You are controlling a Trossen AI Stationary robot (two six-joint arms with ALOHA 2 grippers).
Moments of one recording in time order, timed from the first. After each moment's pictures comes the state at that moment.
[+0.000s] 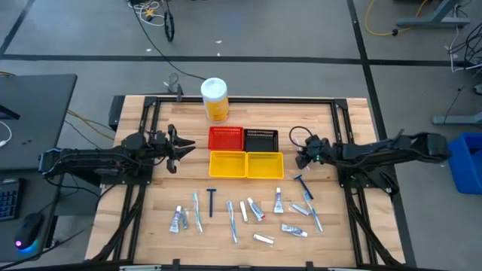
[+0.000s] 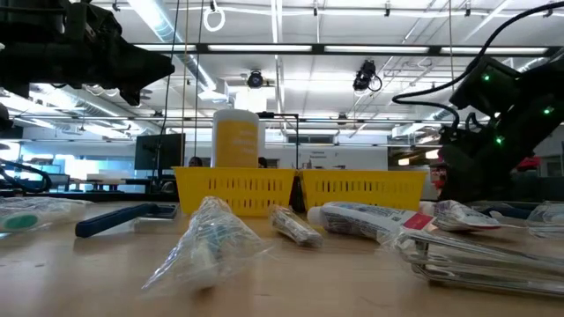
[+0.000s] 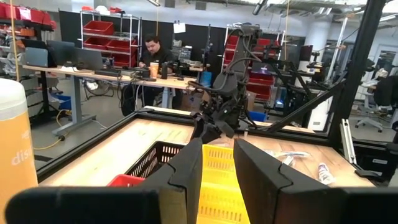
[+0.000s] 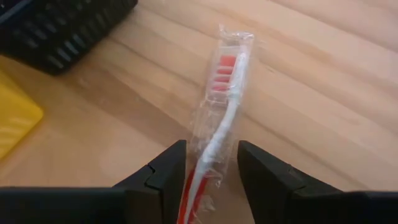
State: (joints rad) left arm 0.18 0.40 0.04 0.48 0.01 -0.12; right arm -0.20 1.09 0.14 0.04 0.35 0.64
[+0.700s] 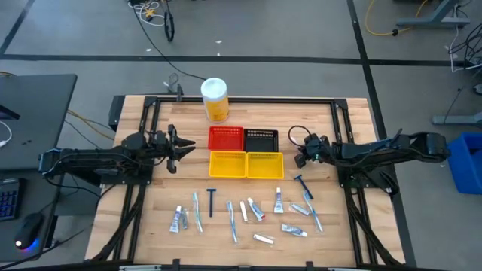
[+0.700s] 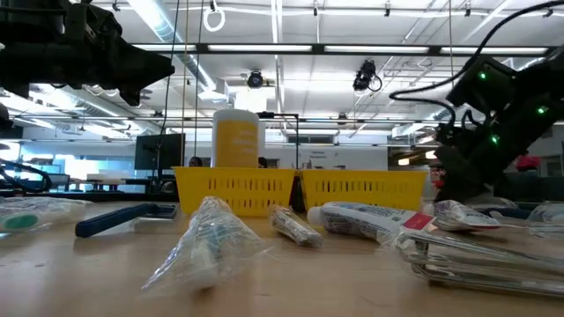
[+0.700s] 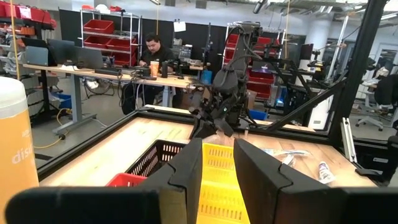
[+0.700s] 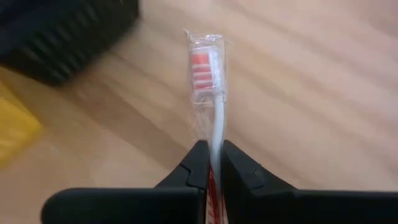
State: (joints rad) left arm 0.18 0.40 0.04 0.47 0.01 -0.12; right arm -0.20 1.07 0.17 0.03 0.40 0.54
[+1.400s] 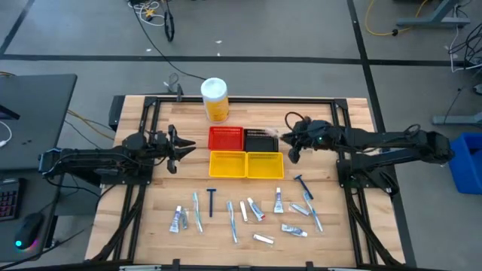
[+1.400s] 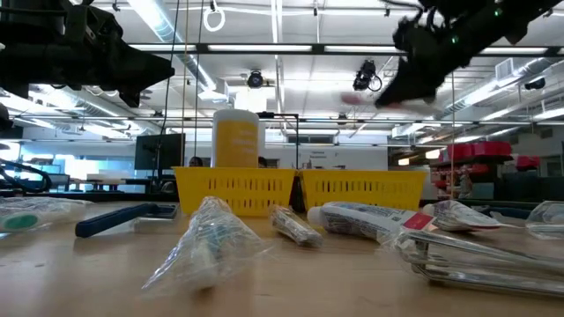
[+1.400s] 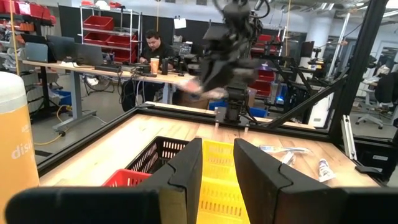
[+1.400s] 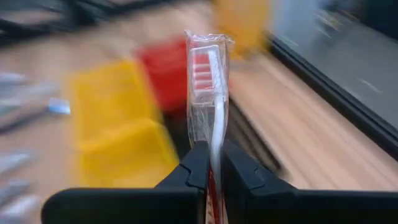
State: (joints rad) left arm 0.18 0.40 0.04 0.46 0.01 -0.12; right arm -0.14 1.00 0.64 -0.16 0.15 0.16
